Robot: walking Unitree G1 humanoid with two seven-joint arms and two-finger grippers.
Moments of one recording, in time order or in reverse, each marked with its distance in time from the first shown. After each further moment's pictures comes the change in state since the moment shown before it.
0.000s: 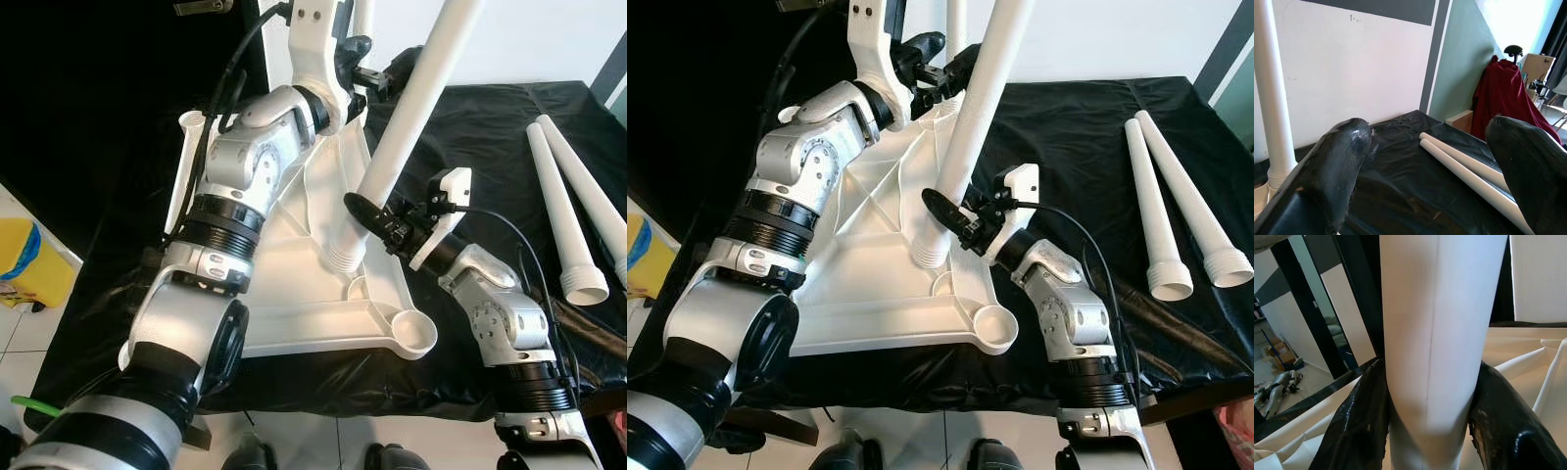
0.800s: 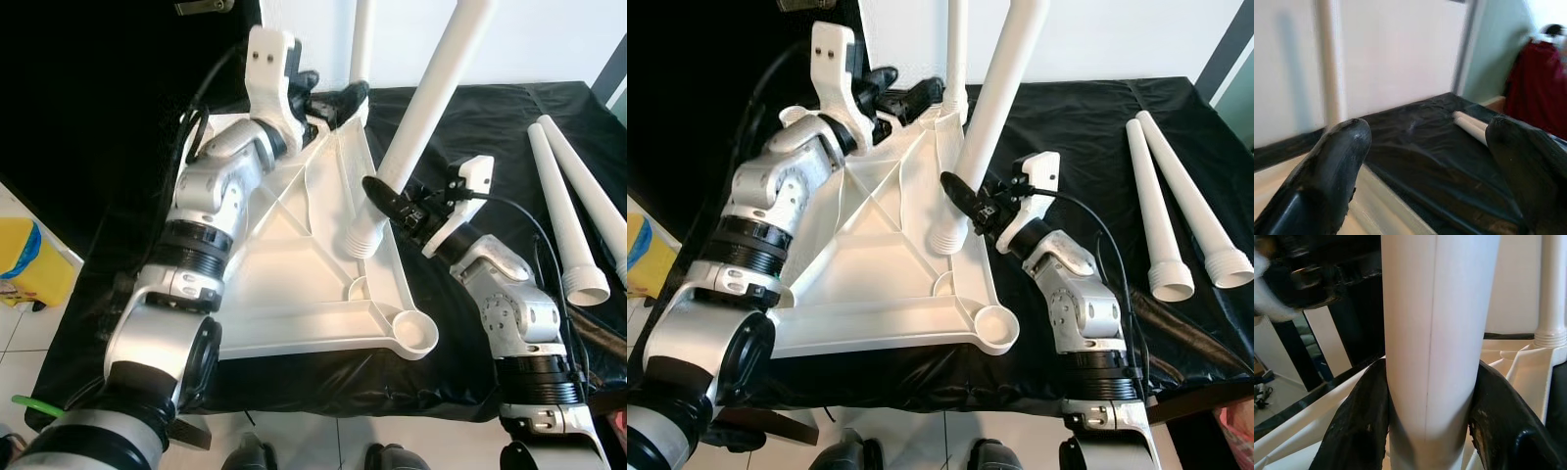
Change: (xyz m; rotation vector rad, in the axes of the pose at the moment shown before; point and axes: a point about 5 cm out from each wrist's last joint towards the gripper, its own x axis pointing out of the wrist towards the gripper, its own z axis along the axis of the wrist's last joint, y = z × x) left arm -0.041 0.028 -0.027 0.071 0.059 0.102; right arm -0.006 -0.020 0.017 -0.042 -0.045 -0.121
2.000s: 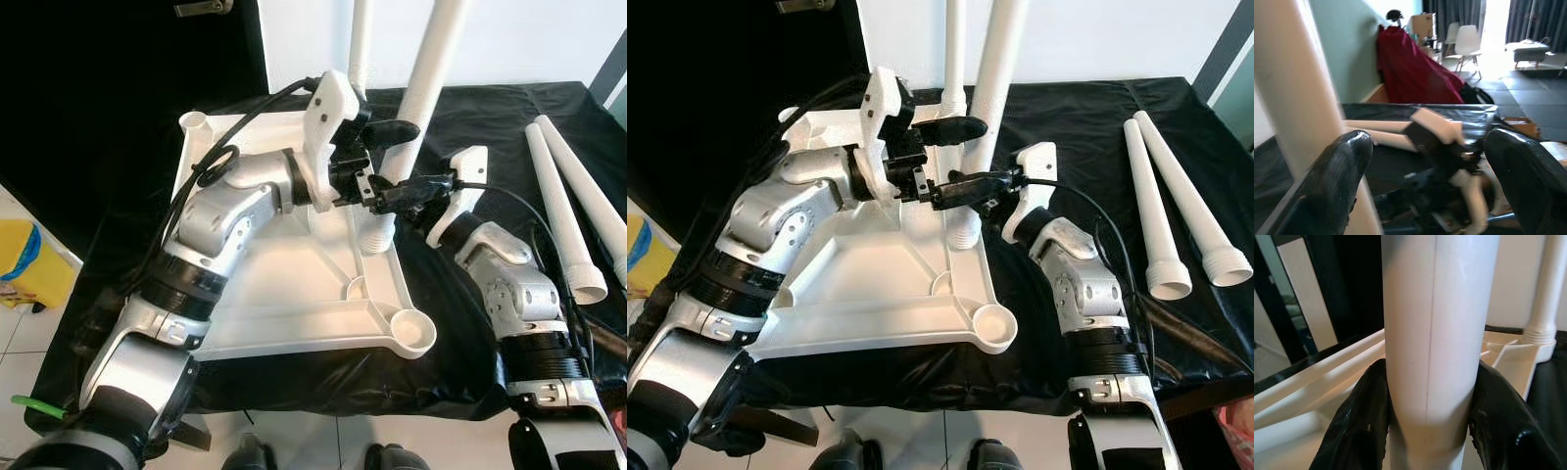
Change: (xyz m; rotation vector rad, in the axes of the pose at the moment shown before) left arm -0.010 -0.064 0.000 0.143 0.070 -0.623; right arm 0.012 -0.011 -0.005 -0.110 0.091 0.022
